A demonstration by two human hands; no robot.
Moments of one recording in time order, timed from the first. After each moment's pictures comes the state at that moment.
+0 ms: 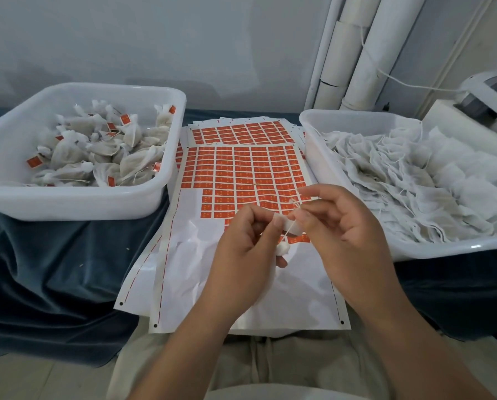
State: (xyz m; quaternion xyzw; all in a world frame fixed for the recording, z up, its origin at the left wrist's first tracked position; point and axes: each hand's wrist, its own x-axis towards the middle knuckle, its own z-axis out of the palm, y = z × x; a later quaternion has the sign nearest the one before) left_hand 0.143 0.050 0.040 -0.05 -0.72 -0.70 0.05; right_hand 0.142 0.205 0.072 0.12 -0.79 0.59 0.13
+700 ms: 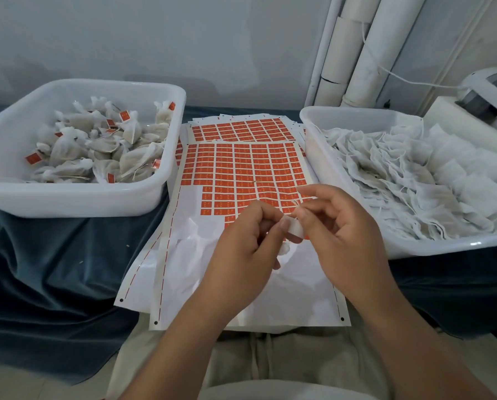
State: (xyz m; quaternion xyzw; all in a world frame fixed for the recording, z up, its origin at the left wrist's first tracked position) left_hand 0.145 0.042 0.043 -0.12 -0.77 -0.62 0.06; right_hand 0.138 0.205 0.066 0.11 -0.81 0.55 0.16
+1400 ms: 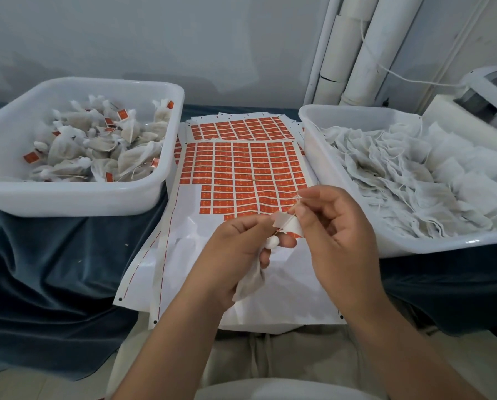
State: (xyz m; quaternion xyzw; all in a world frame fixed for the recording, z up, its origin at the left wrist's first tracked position) left_hand 0.140 0.036 0.052 0.04 -0.61 -0.77 -0.16; right_hand 0.148 0.189 0.063 0.10 -0.75 0.62 0.19
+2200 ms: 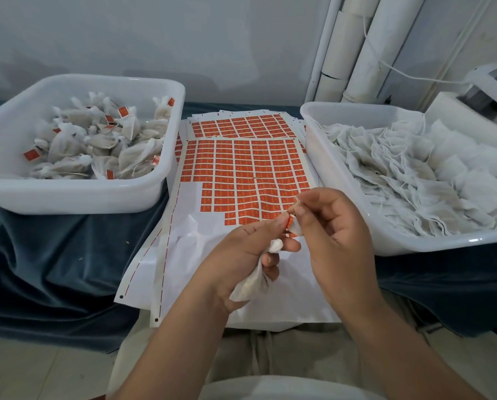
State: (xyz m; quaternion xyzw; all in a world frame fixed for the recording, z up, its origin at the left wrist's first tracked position) left_hand 0.133 0.037 0.038 0.01 -0.45 -0.84 -0.29; right_hand 0.143 0.186 0.054 0.09 -0.73 0.65 0.18
